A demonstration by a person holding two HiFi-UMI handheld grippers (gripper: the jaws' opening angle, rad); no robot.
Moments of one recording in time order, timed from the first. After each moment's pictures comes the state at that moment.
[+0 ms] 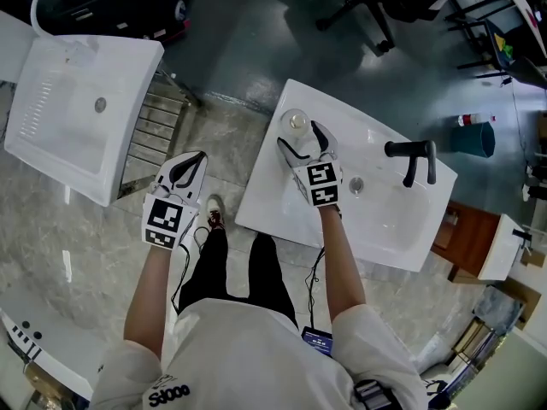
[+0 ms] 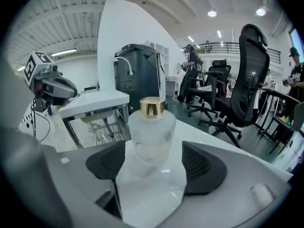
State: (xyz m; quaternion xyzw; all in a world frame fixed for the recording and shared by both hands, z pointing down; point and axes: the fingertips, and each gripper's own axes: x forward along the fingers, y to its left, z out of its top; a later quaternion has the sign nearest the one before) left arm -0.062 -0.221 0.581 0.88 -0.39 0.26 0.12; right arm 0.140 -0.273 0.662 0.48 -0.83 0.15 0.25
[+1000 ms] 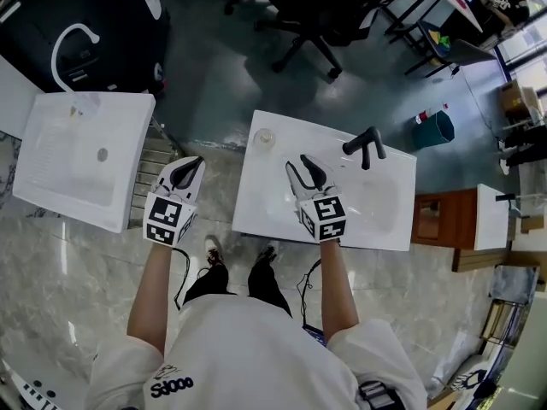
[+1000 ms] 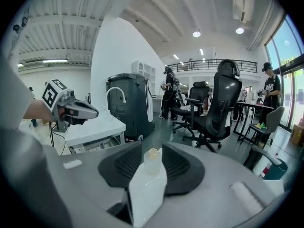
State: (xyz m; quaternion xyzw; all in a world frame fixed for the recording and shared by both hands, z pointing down) left arm -0.040 -0.231 0.492 0.92 -0.34 0.20 0.05; right arm 0.168 -0.194 0.503 0.57 -0.80 0.11 0.16
